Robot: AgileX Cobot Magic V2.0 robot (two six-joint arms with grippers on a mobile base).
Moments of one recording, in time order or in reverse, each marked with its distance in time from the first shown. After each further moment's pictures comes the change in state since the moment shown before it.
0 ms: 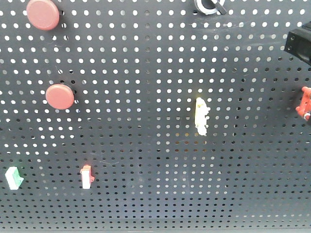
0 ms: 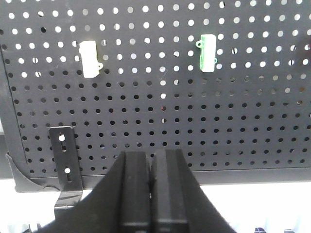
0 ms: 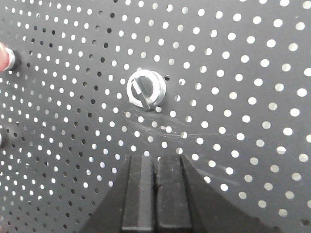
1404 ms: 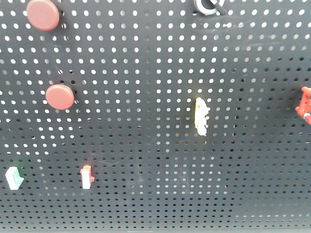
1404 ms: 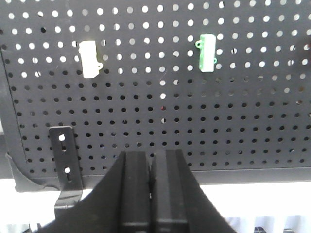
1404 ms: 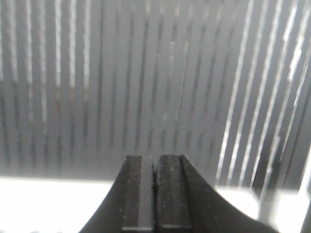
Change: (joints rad) left arm 0.000 0.000 0.000 0.000 0.004 0.000; right arm -0.578 -0.866 1.153 0.215 -0.080 0.009
